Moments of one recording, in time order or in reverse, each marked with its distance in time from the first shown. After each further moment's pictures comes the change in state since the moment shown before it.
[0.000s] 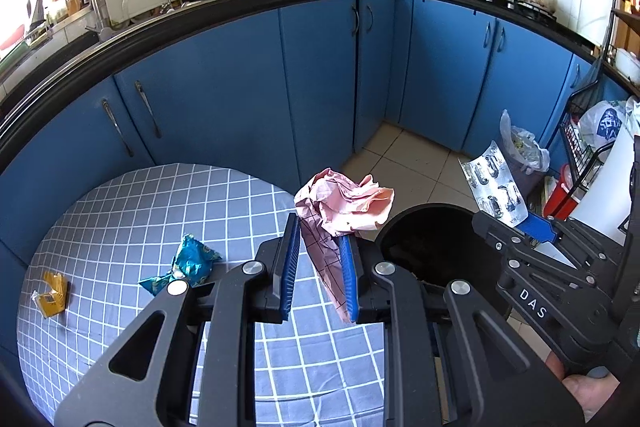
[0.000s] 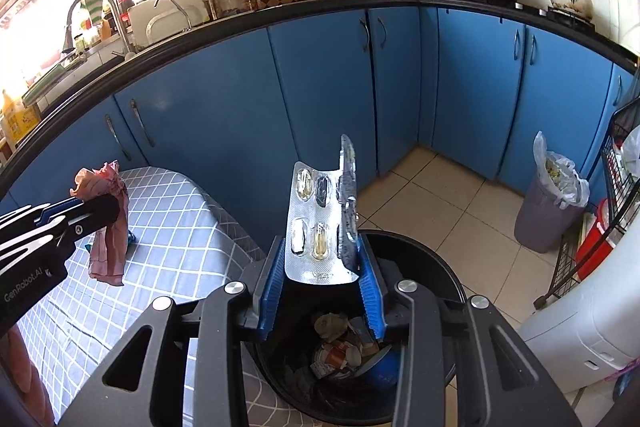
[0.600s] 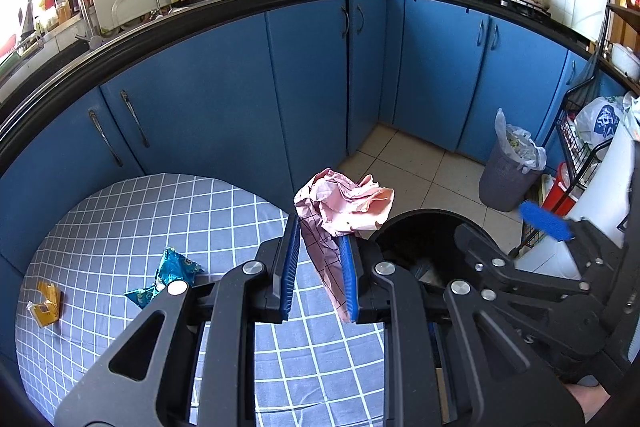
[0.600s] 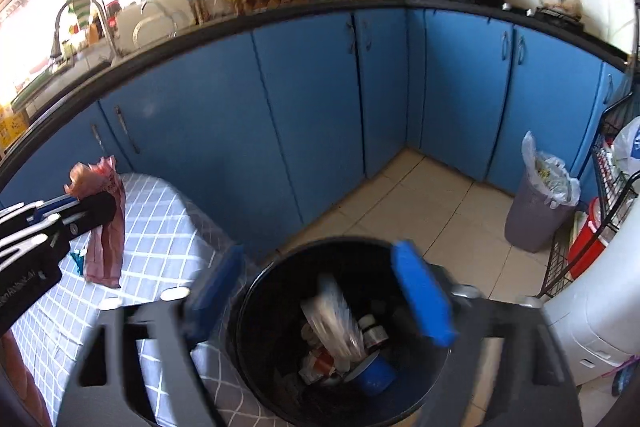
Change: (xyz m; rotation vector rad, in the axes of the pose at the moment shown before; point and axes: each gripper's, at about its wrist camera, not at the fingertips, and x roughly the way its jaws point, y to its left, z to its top) left arm 0.008 -0.016 0.006 0.021 -0.005 -0.010; right arm -0.004 -0.009 0.000 0.014 -0.050 -0.050
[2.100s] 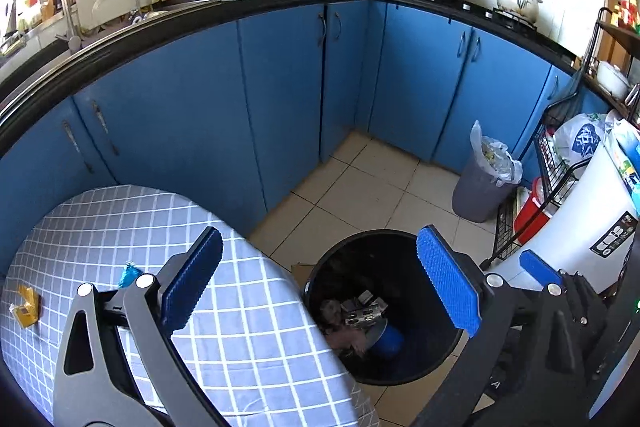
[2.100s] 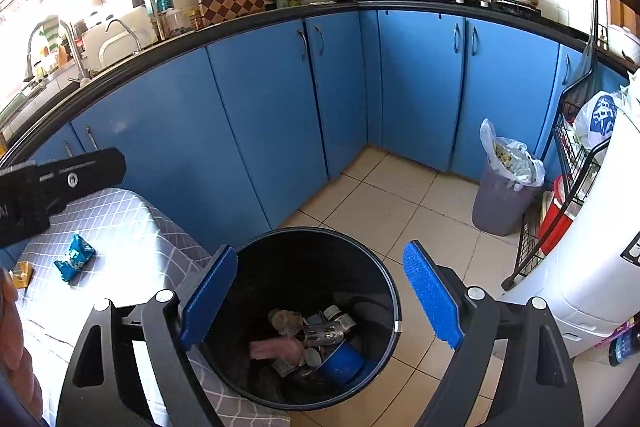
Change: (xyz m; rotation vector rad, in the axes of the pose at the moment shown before) left arm -0.009 -0.025 0.025 -0.044 -0.005 -0.071; right arm -0.030 -0.031 -0.006 0.062 0.009 -0.099
